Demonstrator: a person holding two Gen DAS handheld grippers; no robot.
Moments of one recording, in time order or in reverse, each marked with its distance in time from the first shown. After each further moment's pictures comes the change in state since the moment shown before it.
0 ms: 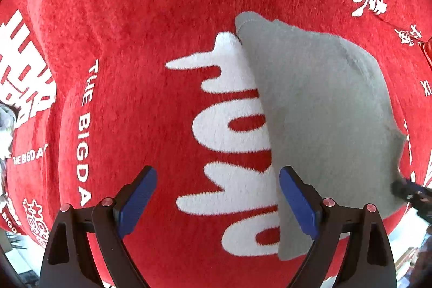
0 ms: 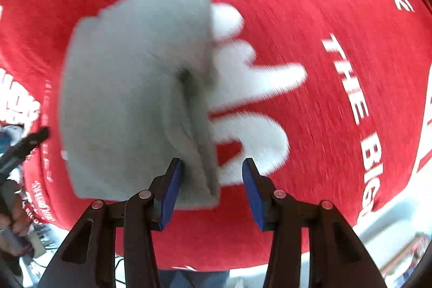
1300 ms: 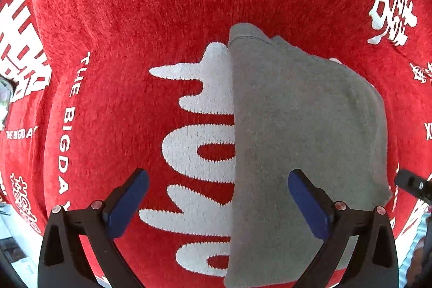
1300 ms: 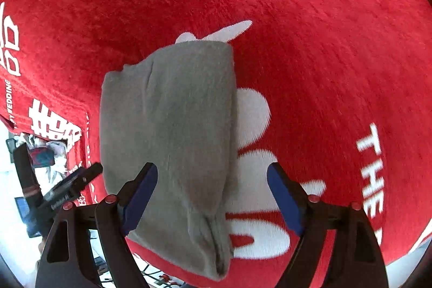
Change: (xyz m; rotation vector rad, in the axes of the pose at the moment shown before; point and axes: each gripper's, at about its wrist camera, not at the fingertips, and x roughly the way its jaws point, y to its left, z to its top) left arm 0.013 -0.030 0.044 -0.154 0.041 -0.005; right arm 0.001 -0.004 0.127 -0.057 0.044 0.274
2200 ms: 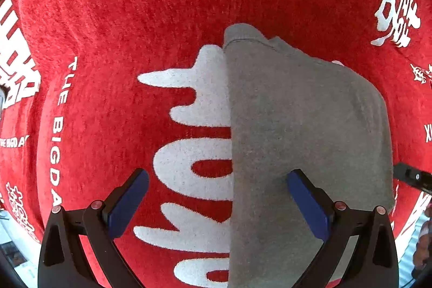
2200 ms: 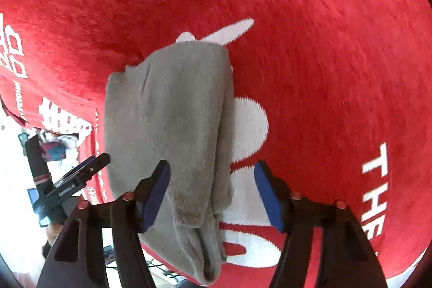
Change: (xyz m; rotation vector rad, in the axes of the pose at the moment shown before) left arm 0.016 0.004 0.014 0.013 0.020 -0.036; right arm 0.003 -0.021 0.003 0.000 0.063 0.091
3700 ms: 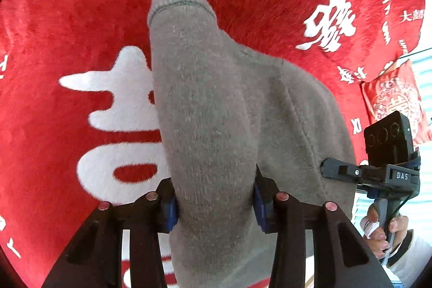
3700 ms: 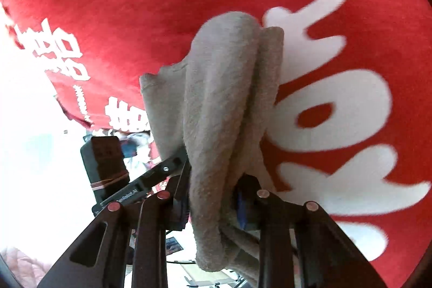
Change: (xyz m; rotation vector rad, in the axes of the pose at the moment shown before) left arm -0.012 0.018 0.001 0.035 0.002 -0.466; right arm 0.008 0.064 -0.021 0.029 0.036 0.414
